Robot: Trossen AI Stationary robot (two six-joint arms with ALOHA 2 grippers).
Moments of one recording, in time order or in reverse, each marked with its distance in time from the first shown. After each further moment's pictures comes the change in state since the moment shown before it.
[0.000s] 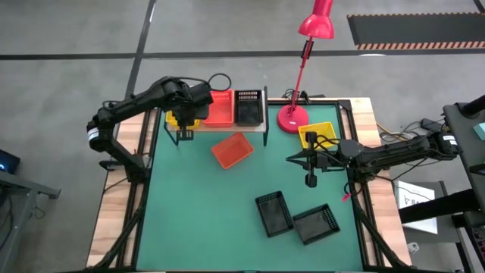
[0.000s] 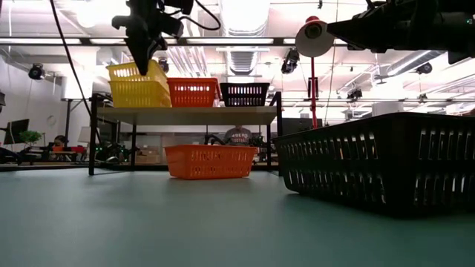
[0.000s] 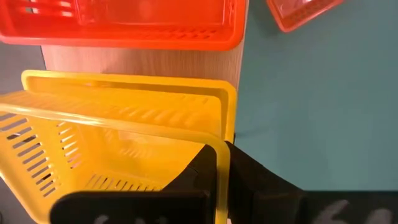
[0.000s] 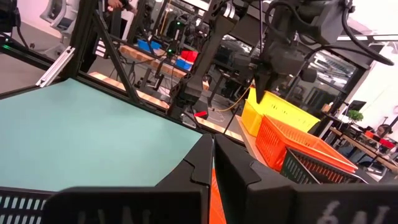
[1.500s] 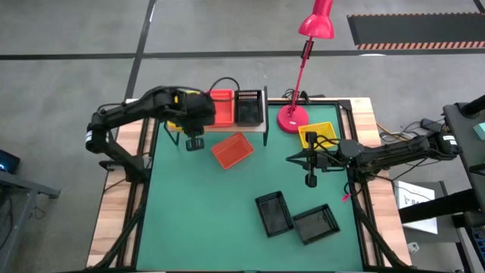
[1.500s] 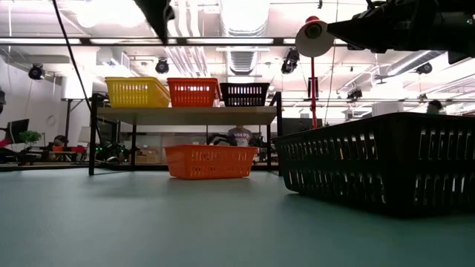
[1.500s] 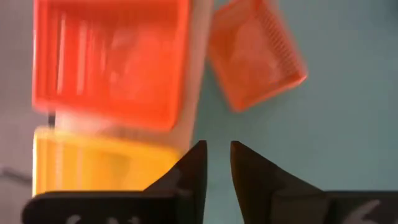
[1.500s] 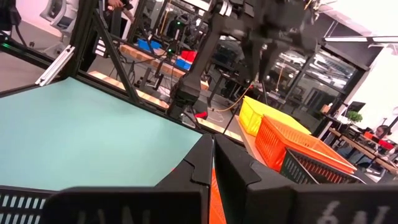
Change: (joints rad) left arm -0.222 -0.019 0.128 0.073 0.013 -0.261; right arm 0.000 0.000 0.000 0.000 0.000 -0.007
